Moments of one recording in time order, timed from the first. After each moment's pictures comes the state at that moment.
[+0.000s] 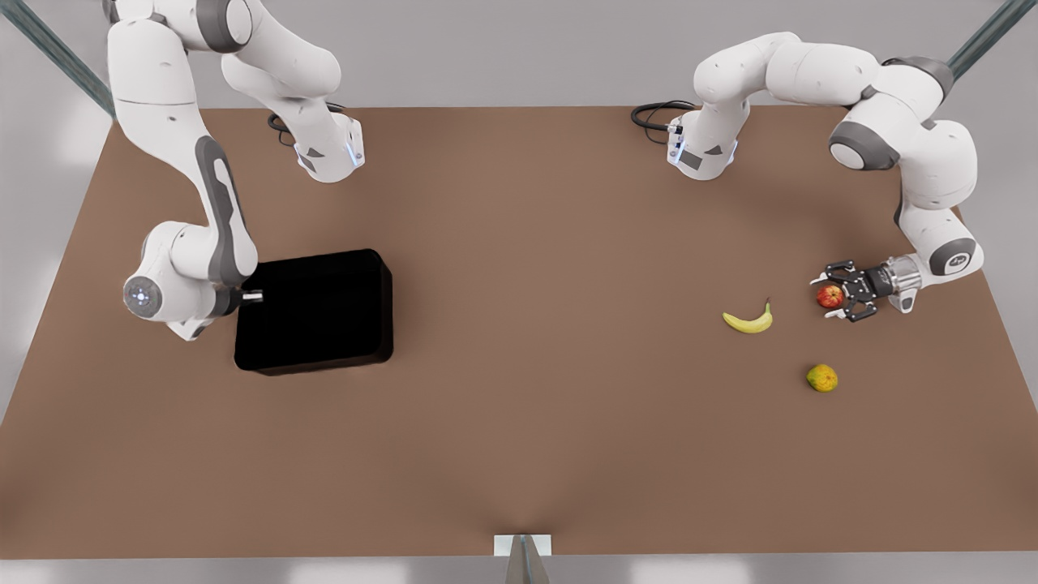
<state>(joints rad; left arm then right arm) 0.42 0.92 0.50 -1.75 -1.11 1.37 -0.24 -0.01 0.28 -0.10 -2.10 0.01 2.03 -0.29</state>
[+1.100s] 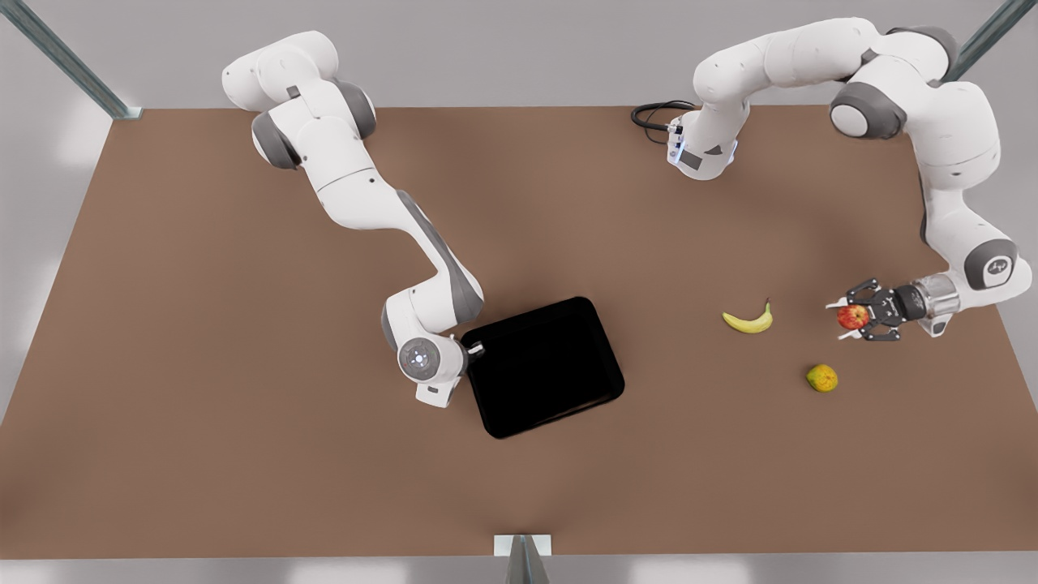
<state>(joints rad) 0.40 0.68 0.31 -1.68 -1.11 1.39 -0.72 0.57 0.93 -0.07 -1.15 0.30 1.92 -0.08</state>
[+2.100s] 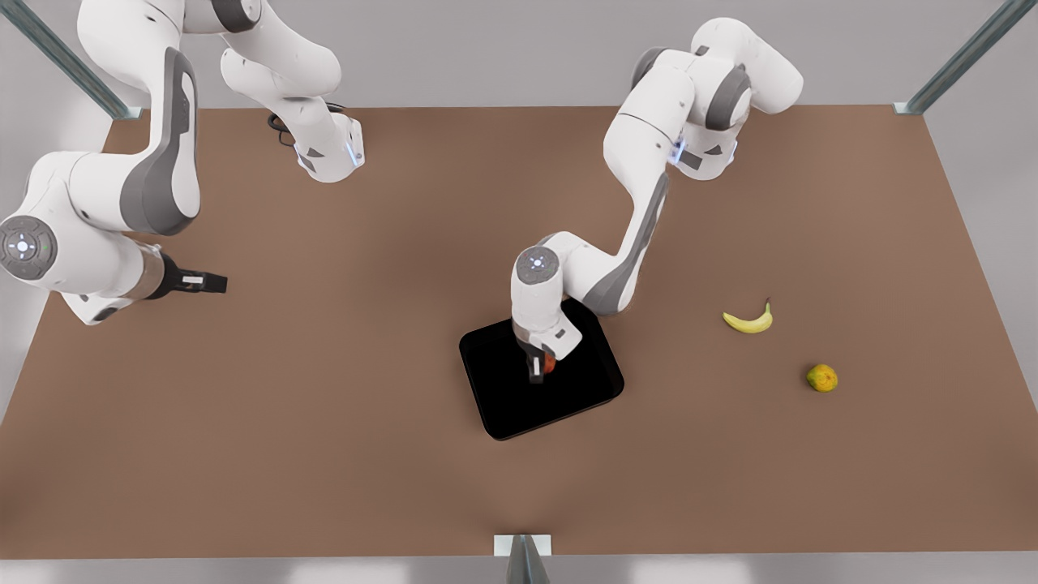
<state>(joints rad) -0.88 0.84 0.27 -1.20 -0.06 2.22 -2.29 -0.01 0.20 -0.03 -1.51 -0.04 1.43 0.04</state>
